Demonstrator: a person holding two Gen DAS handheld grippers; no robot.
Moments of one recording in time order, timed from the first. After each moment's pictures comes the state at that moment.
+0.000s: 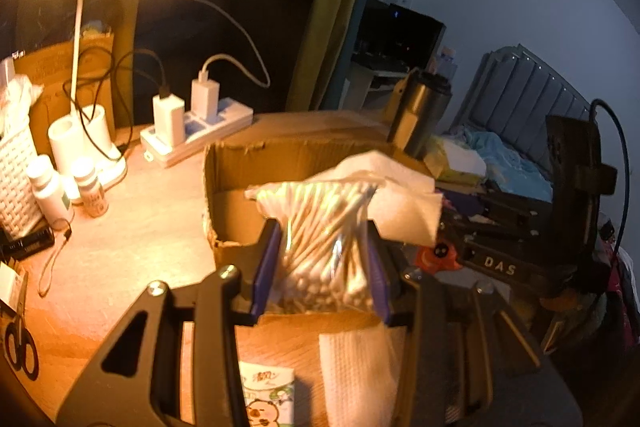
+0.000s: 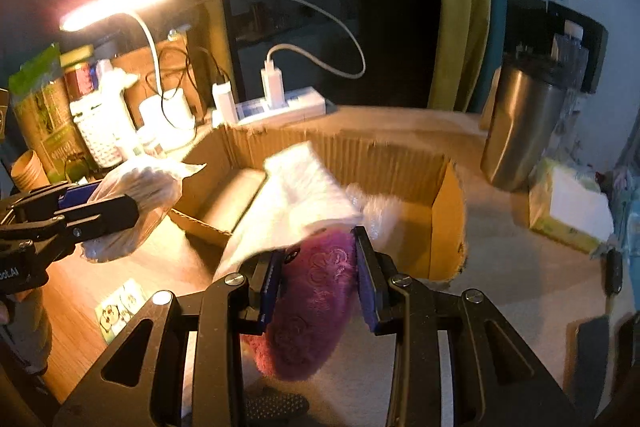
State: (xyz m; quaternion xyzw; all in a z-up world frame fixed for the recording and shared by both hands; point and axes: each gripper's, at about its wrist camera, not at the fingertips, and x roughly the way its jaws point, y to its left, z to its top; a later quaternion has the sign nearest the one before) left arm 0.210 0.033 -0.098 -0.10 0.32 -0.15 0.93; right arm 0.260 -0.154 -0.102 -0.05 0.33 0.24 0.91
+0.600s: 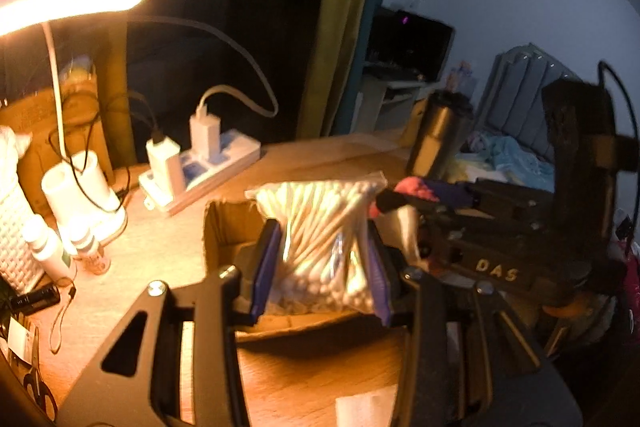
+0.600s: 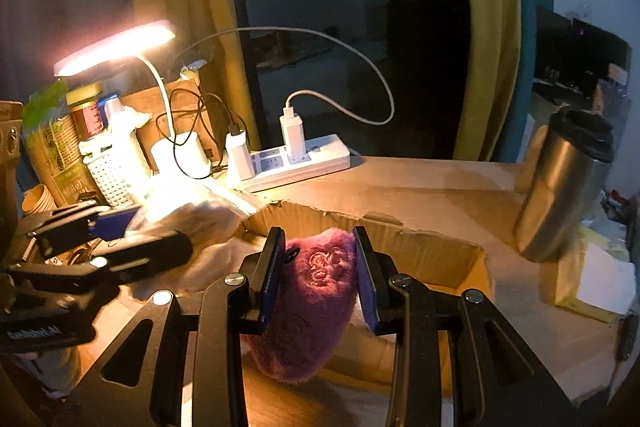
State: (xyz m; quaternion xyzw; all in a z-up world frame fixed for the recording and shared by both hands) left arm 0.266 0.024 -0.083 -0.07 0.31 -0.12 0.94; right arm 0.317 -0.129 -0.081 -0.04 0.30 0.30 0.90
